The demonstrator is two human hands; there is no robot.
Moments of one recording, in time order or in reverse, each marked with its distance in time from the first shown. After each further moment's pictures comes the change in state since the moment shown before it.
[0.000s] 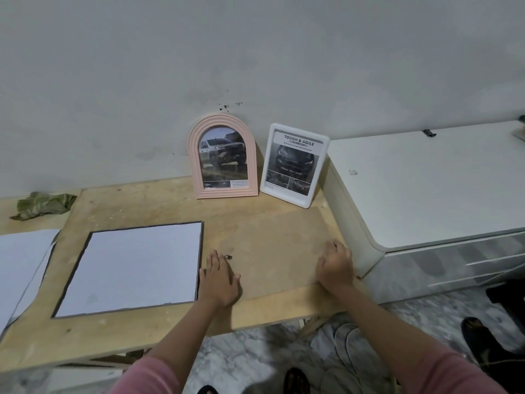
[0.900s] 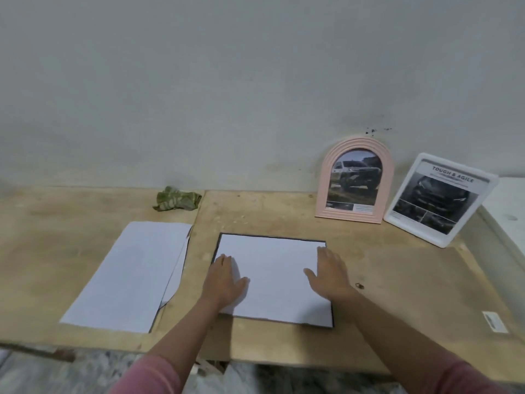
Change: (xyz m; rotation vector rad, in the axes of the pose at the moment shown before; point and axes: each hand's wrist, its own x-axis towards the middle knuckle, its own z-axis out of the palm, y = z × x) left_hand -0.006 -0.275 -0.116 -0.172 0.214 -0.107; right_hand -0.034 -0.288 0.125 -0.224 -0.328 -0.354
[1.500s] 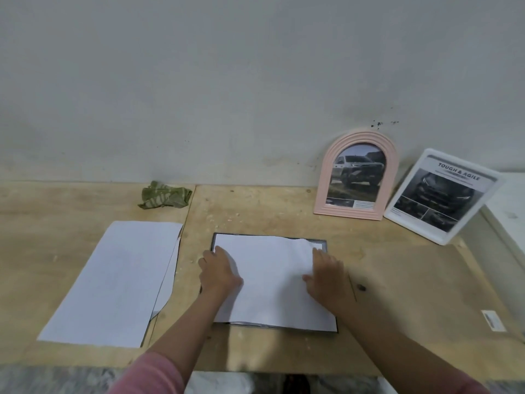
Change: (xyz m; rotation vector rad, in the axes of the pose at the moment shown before) left_hand 0.040 0.013 -0.008 0.099 -0.070 -0.284; right_hand 0.004 -0.016 0.016 -0.107 0.253 -0.089
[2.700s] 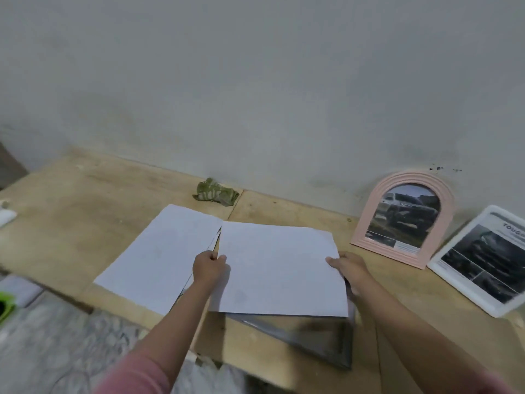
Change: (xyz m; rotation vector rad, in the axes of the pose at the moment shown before) left_hand -0.013 -0.066 -0.031 -0.866 0.292 -0.270; right_hand 0.068 -0.013 -0.060 1.083 -0.375 0.503
